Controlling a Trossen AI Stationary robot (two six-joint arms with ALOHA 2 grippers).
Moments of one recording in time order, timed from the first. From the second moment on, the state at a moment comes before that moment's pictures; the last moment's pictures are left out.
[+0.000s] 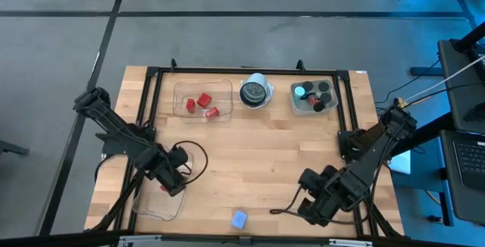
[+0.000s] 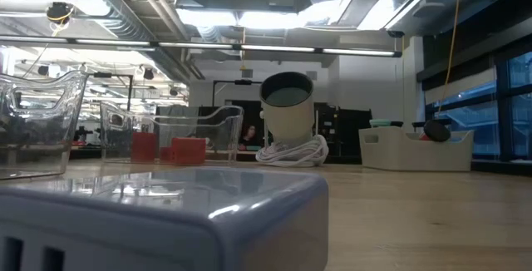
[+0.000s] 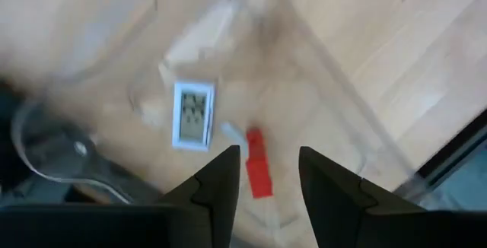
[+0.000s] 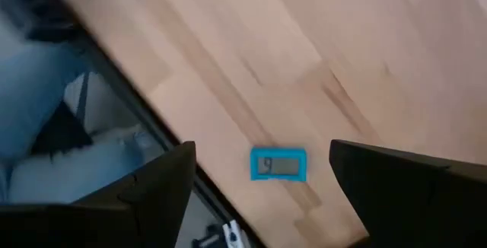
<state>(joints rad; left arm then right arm) -0.67 1.41 1.18 -1.28 -0.03 -1.35 0.82 1.67 1.56 -1.29 0.09 1.45</state>
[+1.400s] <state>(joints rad) -0.66 1.41 1.34 -1.28 -0.84 -0.76 0.93 1.85 1.27 -0.91 -0.14 2.29</state>
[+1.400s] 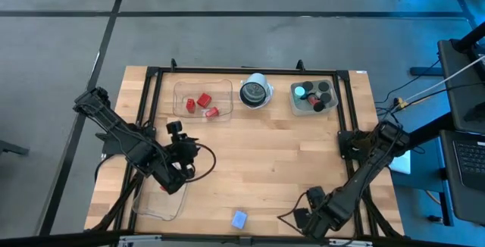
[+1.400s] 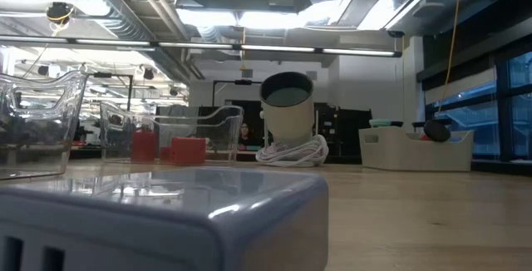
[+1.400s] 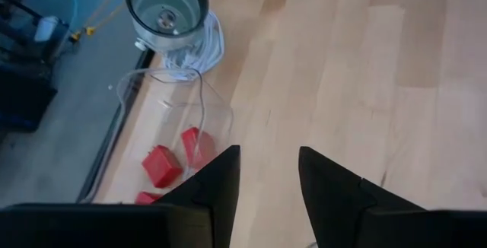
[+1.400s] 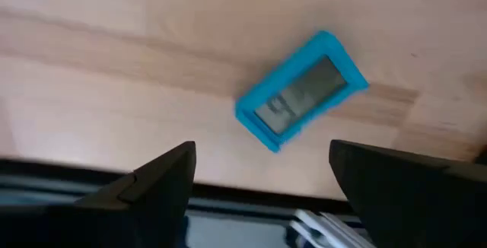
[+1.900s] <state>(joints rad) -0.67 1.41 1.34 -1.28 -0.81 -0.83 0.95 1.94 1.27 -0.89 -0.15 2.41</state>
